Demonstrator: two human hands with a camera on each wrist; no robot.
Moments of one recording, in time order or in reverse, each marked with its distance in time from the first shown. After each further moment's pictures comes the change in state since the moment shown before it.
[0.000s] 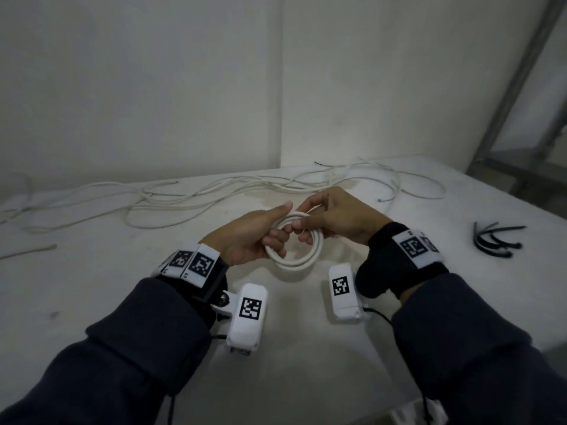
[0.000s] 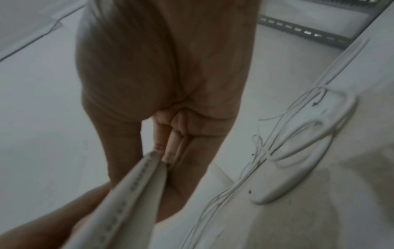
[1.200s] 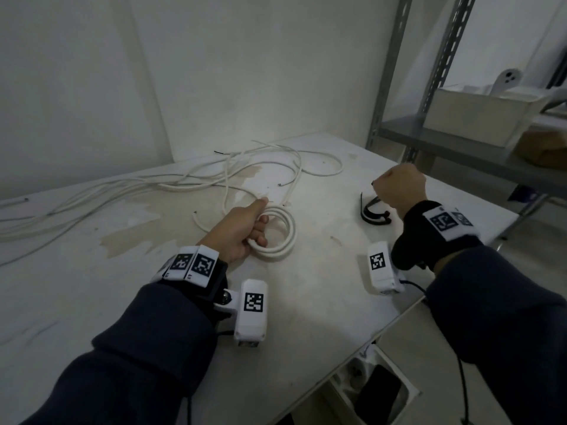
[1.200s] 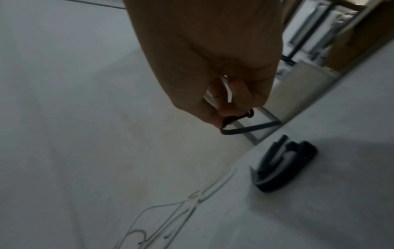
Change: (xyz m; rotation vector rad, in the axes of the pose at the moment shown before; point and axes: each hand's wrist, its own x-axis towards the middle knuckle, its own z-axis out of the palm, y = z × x) left_hand 0.108 -0.013 0.130 -0.139 0.124 0.009; right_hand -0.092 0.093 -0.213 -0.604 1.067 0.508
